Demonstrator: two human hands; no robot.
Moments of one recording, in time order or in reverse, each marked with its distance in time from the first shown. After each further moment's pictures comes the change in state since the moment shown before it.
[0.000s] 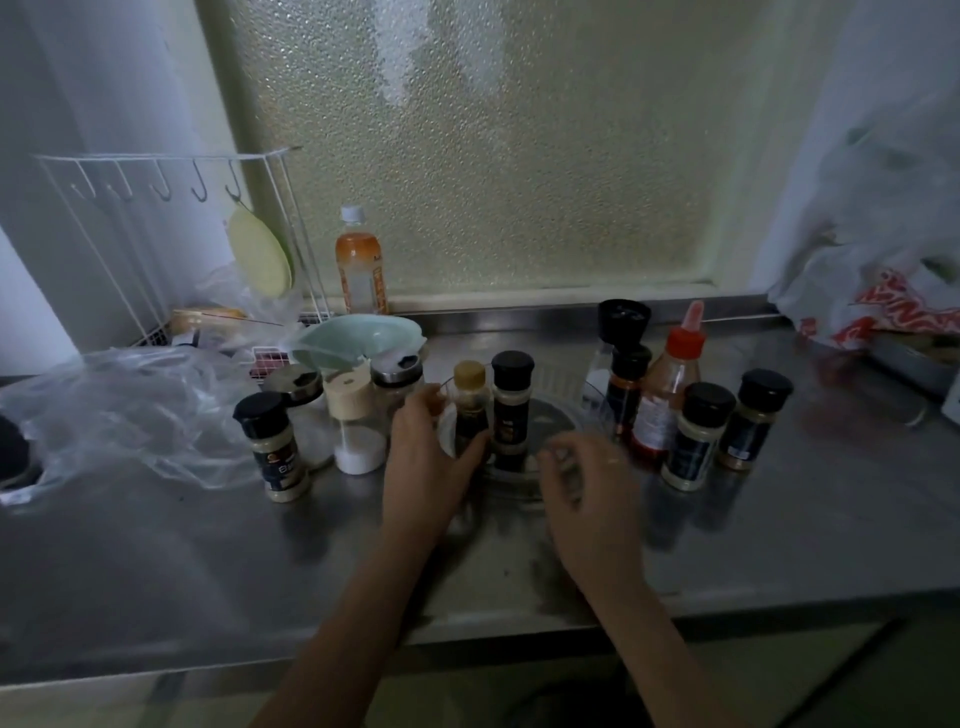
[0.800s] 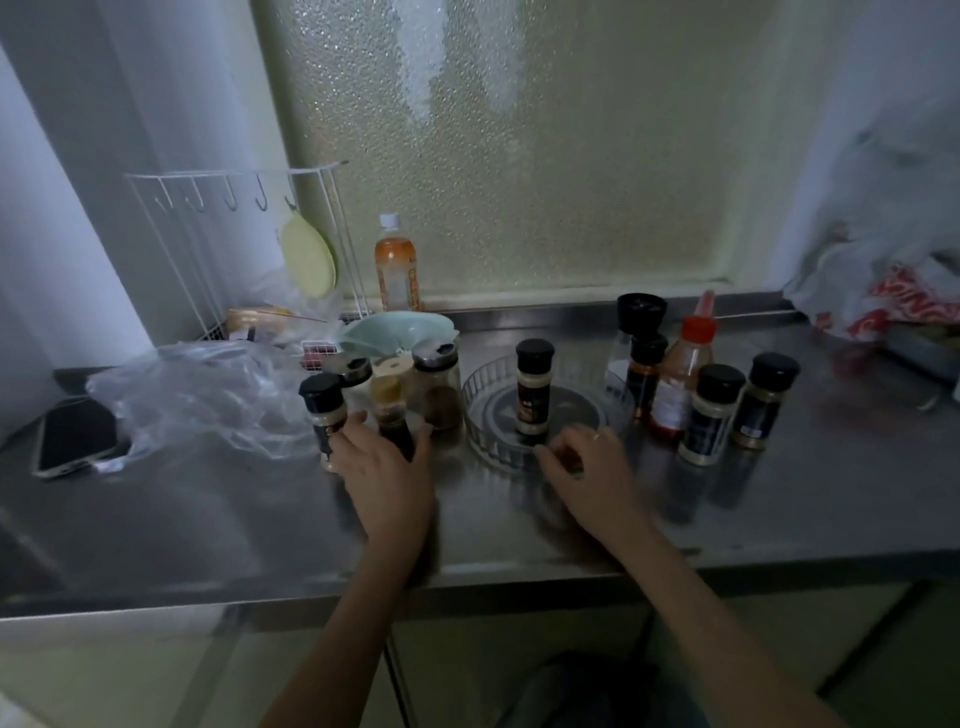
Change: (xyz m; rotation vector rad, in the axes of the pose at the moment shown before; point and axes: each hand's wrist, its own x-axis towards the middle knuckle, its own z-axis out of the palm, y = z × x) left_hand -0.030 -0.024 -0.049 0.309 0.226 -0.297; right_hand 0.001 0.015 0.013 -0.065 -0.298 -0.001
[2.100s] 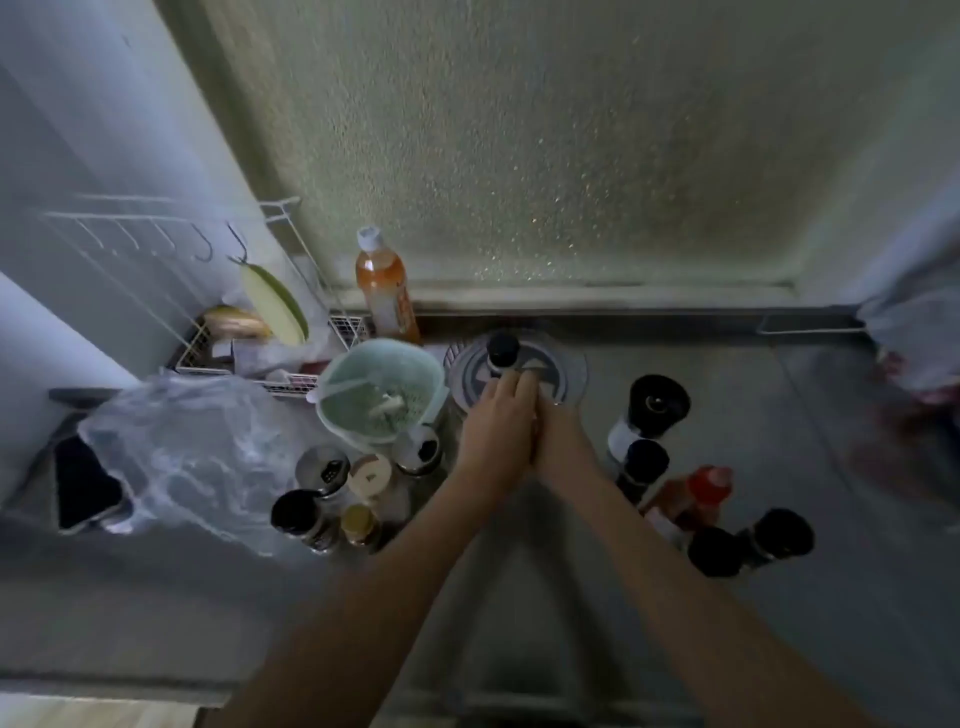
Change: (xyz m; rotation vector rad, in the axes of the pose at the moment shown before) left_hand 0.113 0.161 0.090 0.175 -0.586 0.484; right_hand 0.190 -0.021 -0.017 0.015 -0.426 0.272
